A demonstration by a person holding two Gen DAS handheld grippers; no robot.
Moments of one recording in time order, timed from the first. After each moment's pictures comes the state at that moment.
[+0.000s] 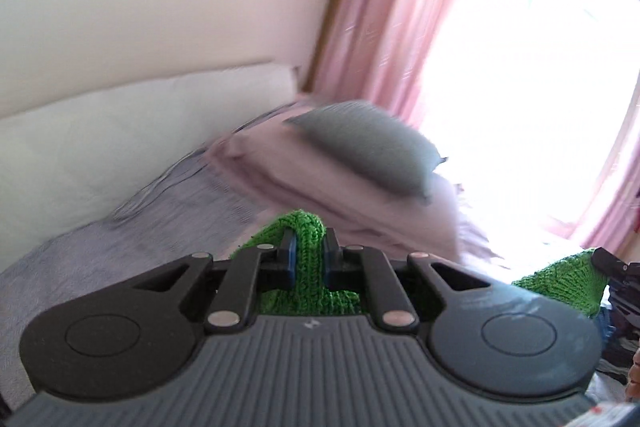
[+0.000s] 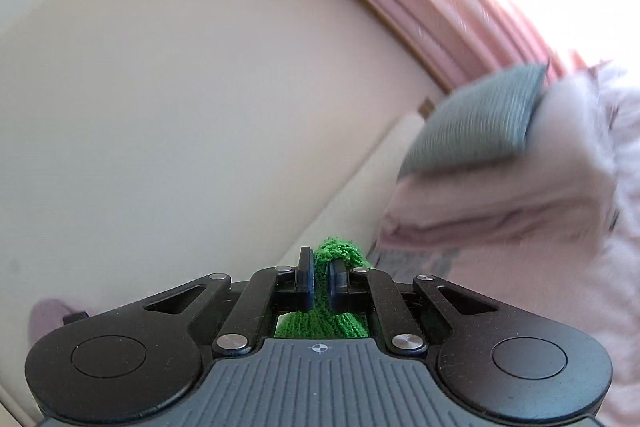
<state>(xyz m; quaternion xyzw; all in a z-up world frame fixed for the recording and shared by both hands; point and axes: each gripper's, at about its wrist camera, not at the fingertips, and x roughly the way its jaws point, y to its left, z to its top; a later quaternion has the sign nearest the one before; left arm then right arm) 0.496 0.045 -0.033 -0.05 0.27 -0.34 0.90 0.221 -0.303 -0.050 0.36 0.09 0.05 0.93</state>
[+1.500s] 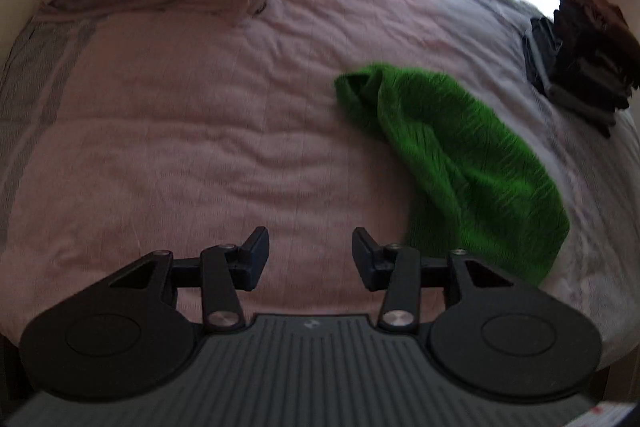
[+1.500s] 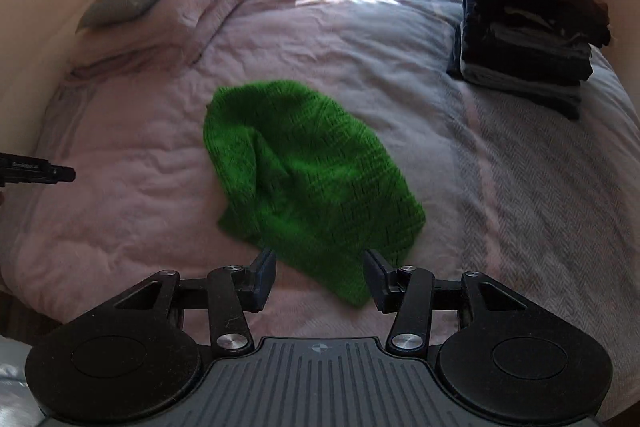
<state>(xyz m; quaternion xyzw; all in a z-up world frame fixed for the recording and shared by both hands) 0.169 -0.206 -0.204 0.24 0.50 -0.40 0.73 -0.220 -0.411 -0.160 0.25 0.46 -0.27 0.80</state>
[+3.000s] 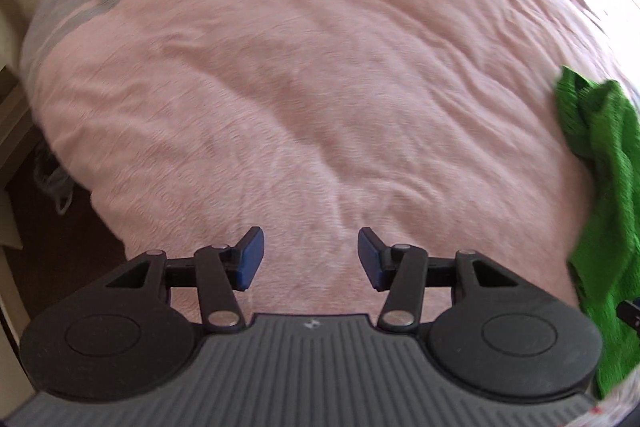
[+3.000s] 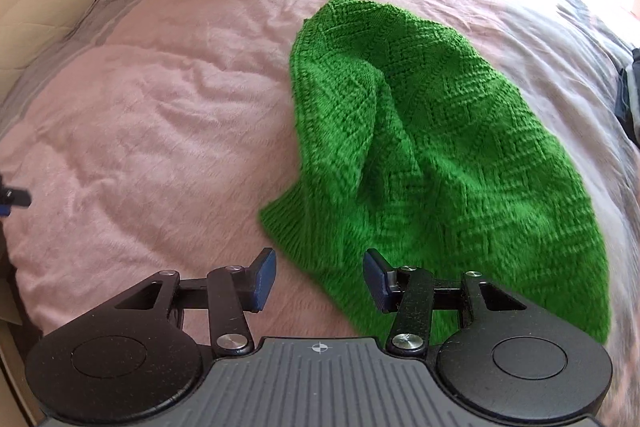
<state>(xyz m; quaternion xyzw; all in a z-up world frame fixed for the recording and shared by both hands) 0.200 -0.075 -0.325 0.08 0.56 -0.12 0.81 -0.060 -0.406 -0.356 0.15 0.49 -0.13 0.85</state>
